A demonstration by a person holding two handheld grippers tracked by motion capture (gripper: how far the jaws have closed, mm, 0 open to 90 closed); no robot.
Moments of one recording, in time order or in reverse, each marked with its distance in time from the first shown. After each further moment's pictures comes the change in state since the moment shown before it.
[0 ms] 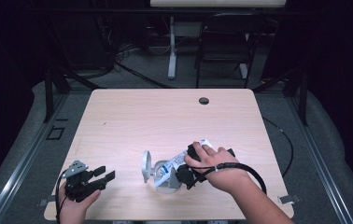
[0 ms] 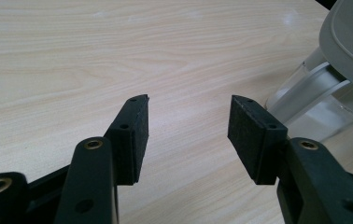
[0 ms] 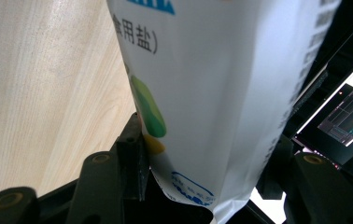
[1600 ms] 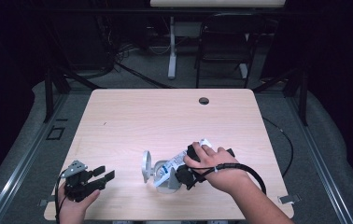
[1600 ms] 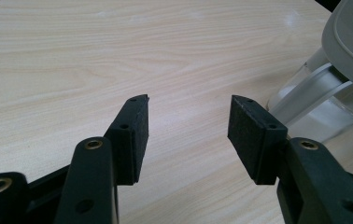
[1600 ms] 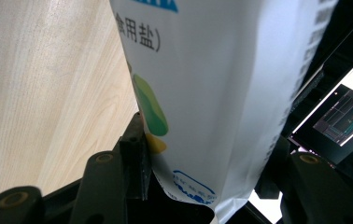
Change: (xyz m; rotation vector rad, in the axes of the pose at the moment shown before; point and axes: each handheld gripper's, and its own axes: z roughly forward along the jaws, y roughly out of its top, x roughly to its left) left arm 0.002 0.000 0.000 -0.004 0.004 -0.005; right arm -0.001 0.001 -0.002 0.011 -0.014 -0.021
